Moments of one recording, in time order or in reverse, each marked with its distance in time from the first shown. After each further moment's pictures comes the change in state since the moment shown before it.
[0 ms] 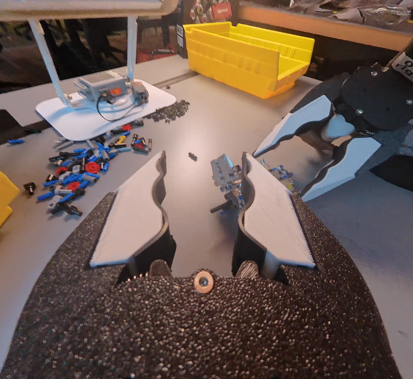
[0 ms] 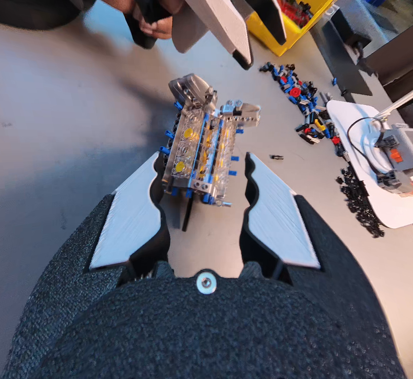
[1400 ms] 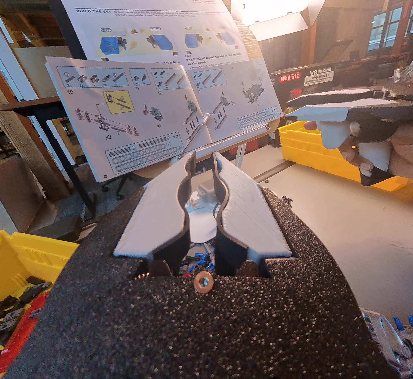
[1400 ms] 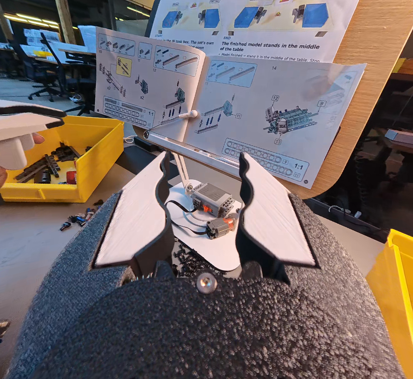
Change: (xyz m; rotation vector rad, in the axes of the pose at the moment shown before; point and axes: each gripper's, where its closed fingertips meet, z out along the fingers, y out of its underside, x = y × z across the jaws) left arm -0.106 -0.132 0.015 0.313 -0.371 0.233; right arm 0.268 -0.059 -0.067 0.462 0.660 0.403
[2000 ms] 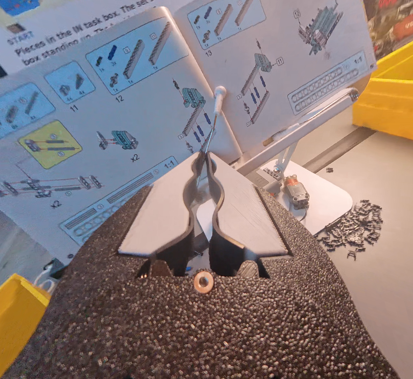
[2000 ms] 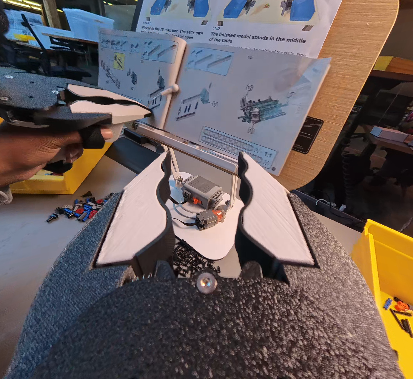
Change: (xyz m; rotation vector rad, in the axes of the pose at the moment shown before) left arm -0.024 0.035 0.103 -0.232 -0.083 0.143; right arm 0.011 0.005 -0.008 -0.035 0.031 -0.032
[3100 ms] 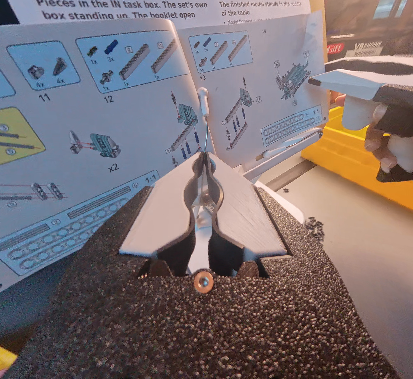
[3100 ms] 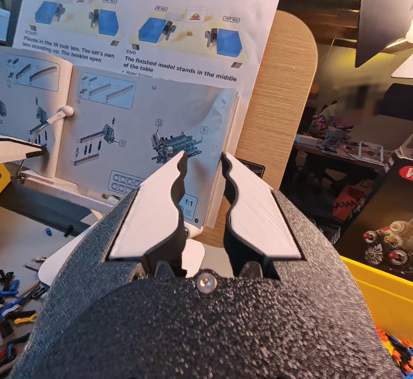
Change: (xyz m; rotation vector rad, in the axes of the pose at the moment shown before) left arm -0.005 -0.005 -0.005 0.069 0.169 -0.260; right arm 0.070 -0.029 0.060 0.043 0.296 -0.062
